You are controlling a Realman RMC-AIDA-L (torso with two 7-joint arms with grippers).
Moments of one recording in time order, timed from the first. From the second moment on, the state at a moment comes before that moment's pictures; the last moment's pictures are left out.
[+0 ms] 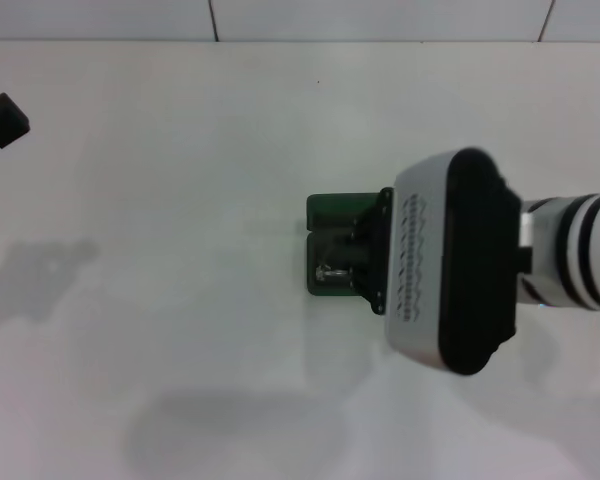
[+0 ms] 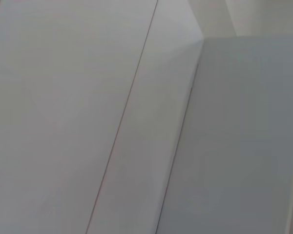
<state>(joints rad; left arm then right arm) -0.24 -1.94 0.81 0.61 1.27 1.95 -1.39 0.25 2.02 -2.07 -1.84 -2.64 -0.99 2.23</state>
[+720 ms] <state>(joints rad) -0.30 -1.93 0.82 0.62 1.31 1.93 -1.45 0.10 2.00 -1.29 -1.78 -1.76 -1.40 1.82</state>
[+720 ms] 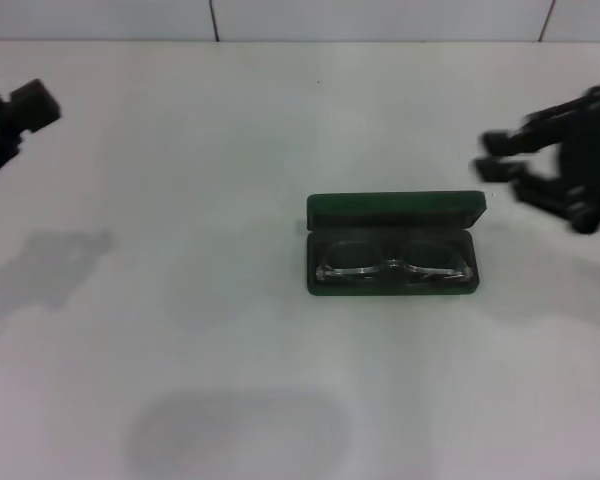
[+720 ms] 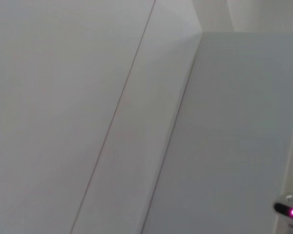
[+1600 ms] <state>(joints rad) -0.71 -2.08 0.83 0.61 1.81 1.61 -1.47 0.12 2.00 -0.46 -1.02 -1.57 -1.98 1.38</state>
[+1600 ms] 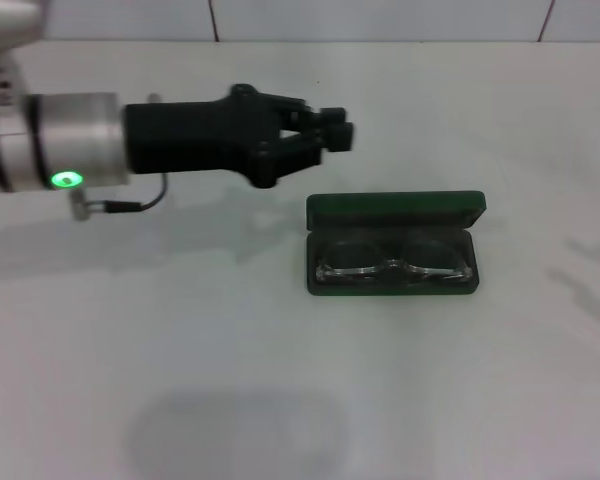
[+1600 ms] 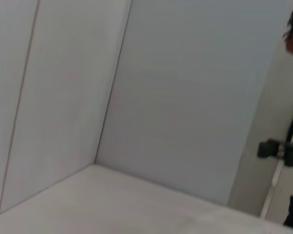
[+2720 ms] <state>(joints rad) -0.79 -2.10 1.36 0.56 1.60 1.10 -1.49 0.13 2.00 -0.30 -0.93 -1.71 -2.00 1.29</state>
